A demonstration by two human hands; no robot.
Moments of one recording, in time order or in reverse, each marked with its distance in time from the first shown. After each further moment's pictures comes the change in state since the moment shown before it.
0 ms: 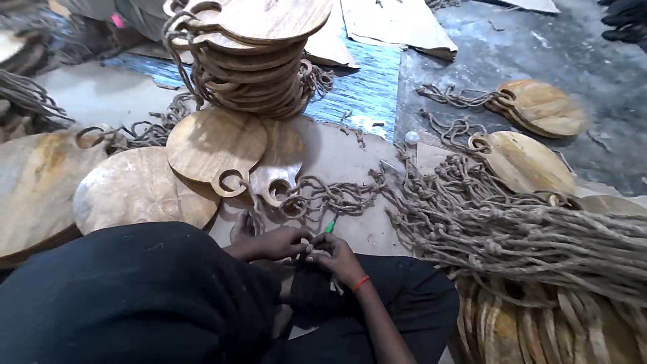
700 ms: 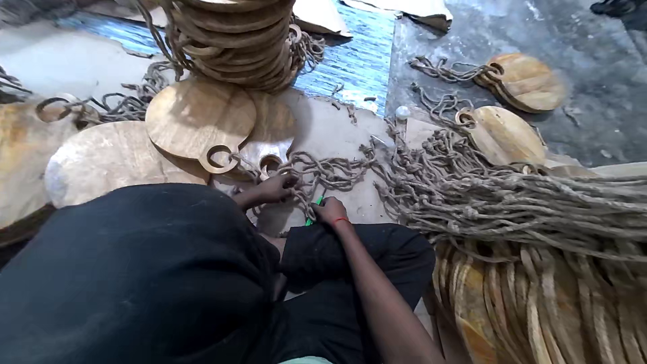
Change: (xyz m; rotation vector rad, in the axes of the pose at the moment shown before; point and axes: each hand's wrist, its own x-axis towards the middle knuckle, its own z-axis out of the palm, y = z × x) left_hand 0.040 -0.019 -0.036 -0.172 0.246 -0.207; right_hand 0.058 0.000 -0.018 -0.581 0.133 0.578
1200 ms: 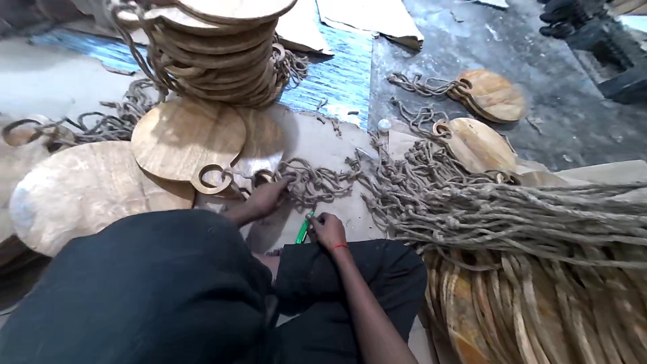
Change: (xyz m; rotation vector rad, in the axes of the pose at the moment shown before) left_hand 0.018 0.006 -0.006 0.424 0.236 0.274; right_hand -0.014 0.024 0.002 0.204 0.190 -0.066
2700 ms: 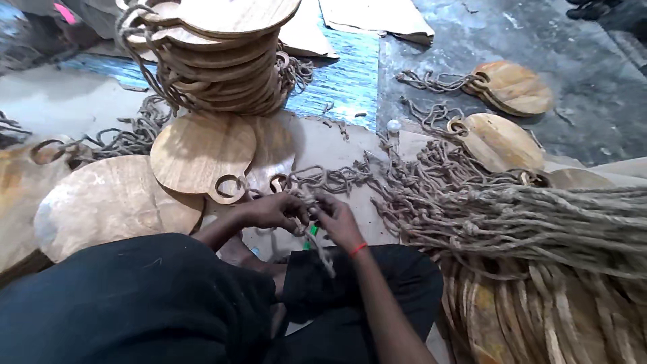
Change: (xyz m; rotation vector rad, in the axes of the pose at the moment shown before) left_hand -0.041 0.051 -0.056 -0.486 -0.402 0.125; right_hand -0.041 -0.052 -0.043 0.514 -0.046 -0.406
